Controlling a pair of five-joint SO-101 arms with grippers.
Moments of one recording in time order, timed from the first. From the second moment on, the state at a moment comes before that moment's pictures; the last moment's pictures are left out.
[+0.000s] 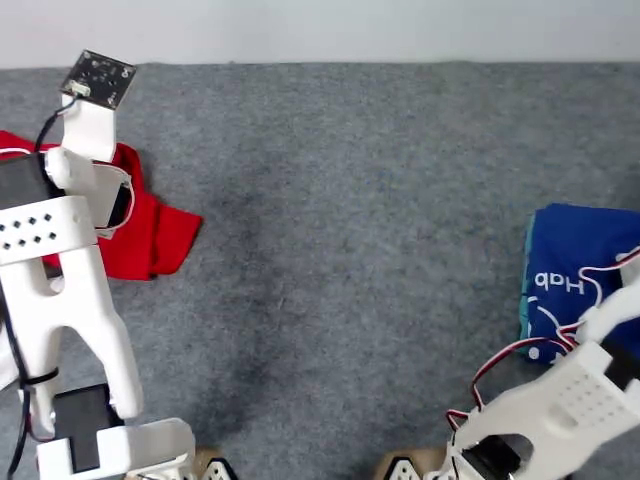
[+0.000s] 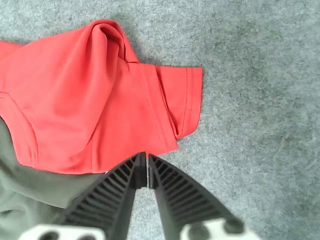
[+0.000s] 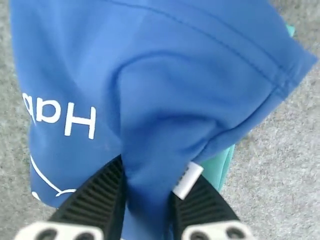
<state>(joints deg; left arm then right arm) -17.5 -6.1 -14.0 99.4 -20.9 44.1 25.1 -24.4 85.7 45.8</state>
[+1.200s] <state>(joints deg) -17.5 -6.1 -14.0 99.4 -20.9 44.4 17.9 -26.2 80.2 36.6</state>
